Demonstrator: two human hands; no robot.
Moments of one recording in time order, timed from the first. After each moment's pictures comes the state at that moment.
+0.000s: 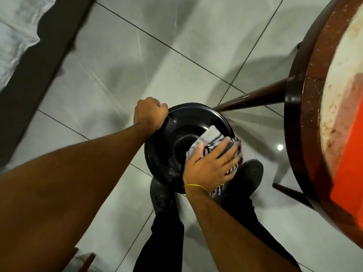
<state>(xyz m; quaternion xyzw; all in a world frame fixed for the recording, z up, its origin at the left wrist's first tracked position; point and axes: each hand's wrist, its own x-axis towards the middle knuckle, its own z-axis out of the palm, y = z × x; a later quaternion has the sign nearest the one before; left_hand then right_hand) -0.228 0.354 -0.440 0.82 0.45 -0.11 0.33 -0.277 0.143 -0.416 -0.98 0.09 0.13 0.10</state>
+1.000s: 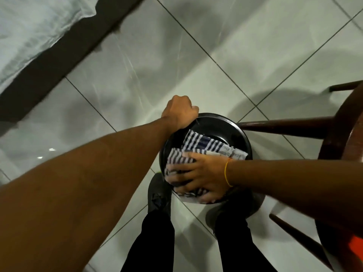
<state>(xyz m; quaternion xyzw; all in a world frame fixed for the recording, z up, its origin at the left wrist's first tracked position) -0.224 0.361 -0.440 0.81 0.44 -0.16 0.35 -0.176 0.158 -0.427 -0.31 -0.94 0.16 0.00</state>
